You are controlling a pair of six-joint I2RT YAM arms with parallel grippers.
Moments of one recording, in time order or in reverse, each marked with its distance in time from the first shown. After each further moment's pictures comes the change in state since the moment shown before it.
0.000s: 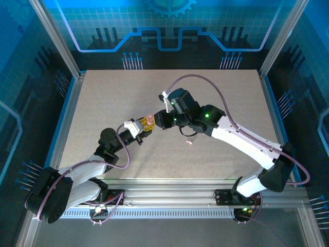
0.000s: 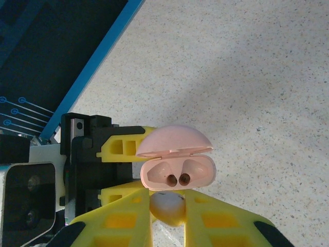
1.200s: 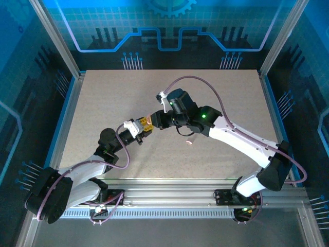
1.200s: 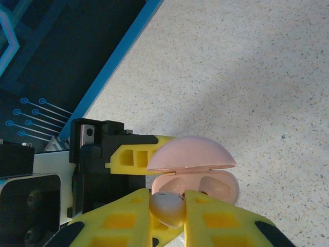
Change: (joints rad) left arm 0.000 -0.002 0.000 0.011 0.000 -0.003; right arm -0.012 0.023 -0.038 0.099 -0.076 0.016
